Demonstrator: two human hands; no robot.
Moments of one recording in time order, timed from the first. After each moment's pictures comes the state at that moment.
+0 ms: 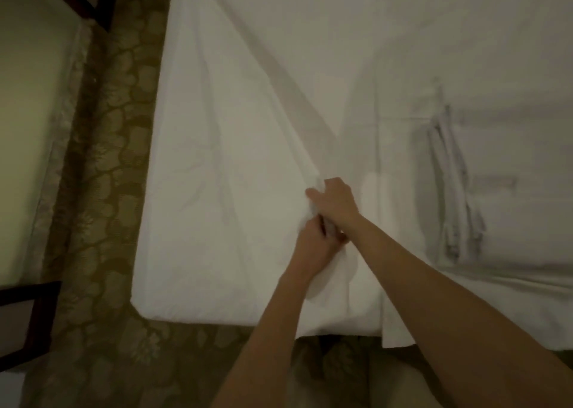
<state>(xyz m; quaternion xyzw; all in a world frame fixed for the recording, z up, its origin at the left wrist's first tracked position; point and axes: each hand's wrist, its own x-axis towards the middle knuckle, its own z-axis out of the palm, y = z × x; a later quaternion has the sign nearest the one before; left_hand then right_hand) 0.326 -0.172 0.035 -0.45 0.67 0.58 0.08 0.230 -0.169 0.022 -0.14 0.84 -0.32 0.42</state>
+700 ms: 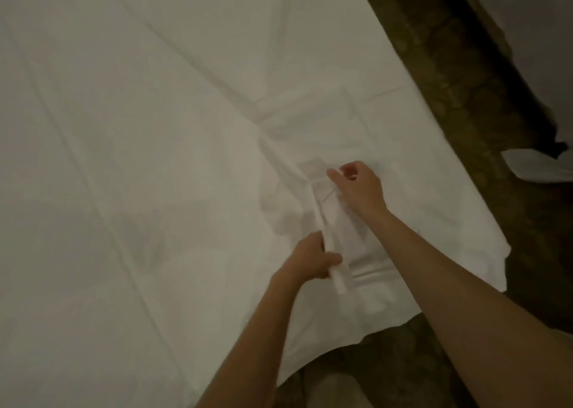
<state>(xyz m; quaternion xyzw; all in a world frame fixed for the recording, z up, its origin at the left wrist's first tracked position) 0.074 0.047 0.000 -0.26 0.71 0.53 0.38 -0.043 0.133 -0.015 0.07 0.87 -0.40 0.26</state>
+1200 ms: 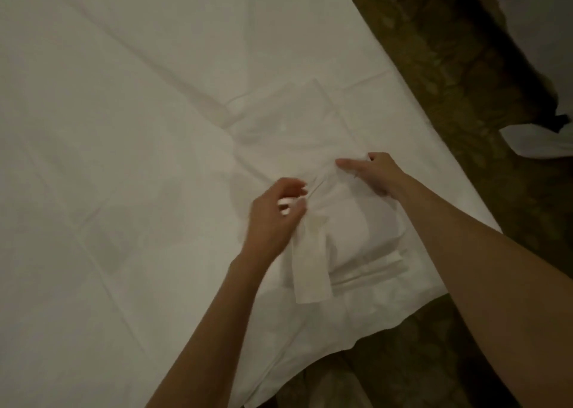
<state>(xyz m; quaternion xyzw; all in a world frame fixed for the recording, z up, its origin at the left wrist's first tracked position) 0.029 0.023 0.013 -0.19 0.83 0.53 0.04 -0.111 0.194 -0.035 0.19 0.79 -0.44 0.39</state>
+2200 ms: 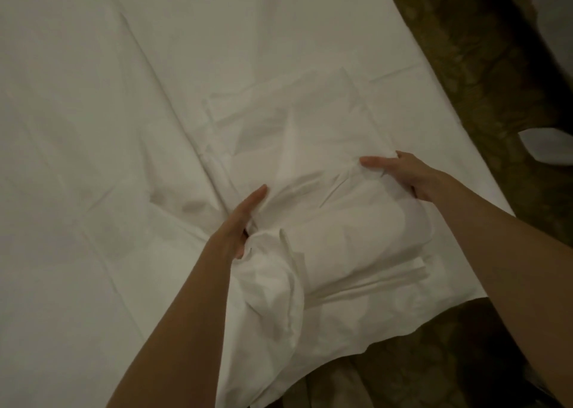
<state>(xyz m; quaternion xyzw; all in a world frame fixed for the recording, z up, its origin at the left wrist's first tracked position) 0.048 -0.060 -0.047 -0.51 0.42 0.70 0.27 -0.118 0.194 -0.040 0.20 0.73 -0.48 0.46</state>
